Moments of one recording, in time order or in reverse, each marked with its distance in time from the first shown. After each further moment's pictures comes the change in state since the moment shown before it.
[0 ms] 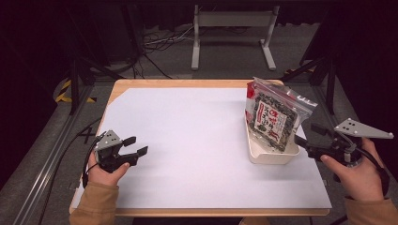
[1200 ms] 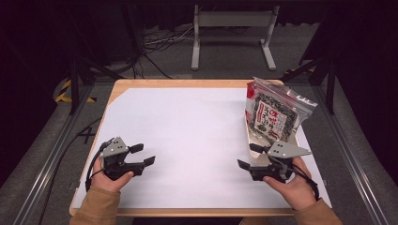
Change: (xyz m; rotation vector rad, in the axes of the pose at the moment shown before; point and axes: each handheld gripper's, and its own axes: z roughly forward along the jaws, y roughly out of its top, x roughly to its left) left arm -0.019 -0.010 0.007 0.016 -0.123 0.032; right arm 0.105 -0.044 0.092 -0.003 0.320 -0.126
